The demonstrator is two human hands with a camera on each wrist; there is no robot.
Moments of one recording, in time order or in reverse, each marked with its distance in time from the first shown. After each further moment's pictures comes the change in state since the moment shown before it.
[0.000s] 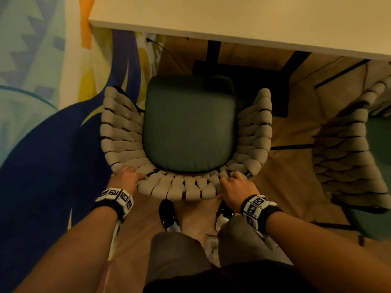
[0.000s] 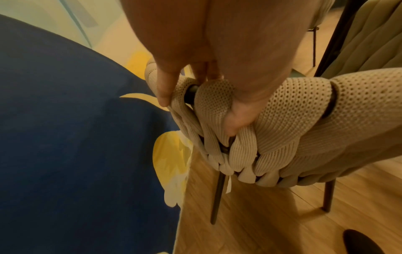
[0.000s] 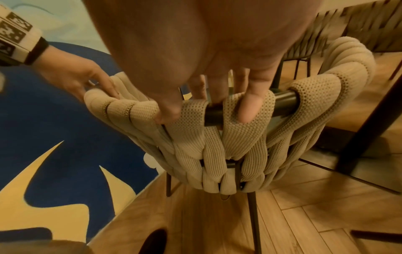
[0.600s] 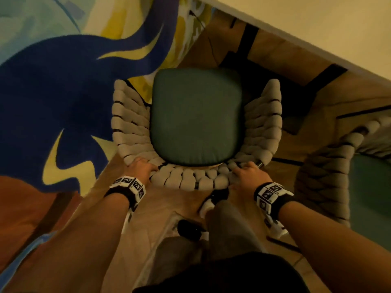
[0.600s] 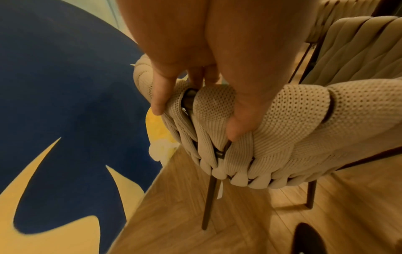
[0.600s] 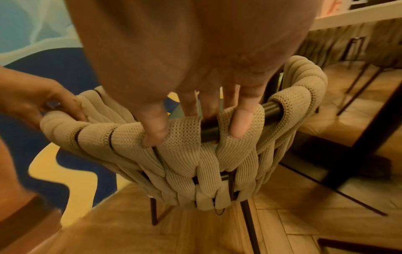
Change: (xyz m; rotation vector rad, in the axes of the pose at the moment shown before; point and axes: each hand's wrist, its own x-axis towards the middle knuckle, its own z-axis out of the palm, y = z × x) left_hand -0.080 0.174 0.095 -0.269 0.040 -0.157; right_hand -0.036 0.151 0.015 -0.222 -0.110 -0.150
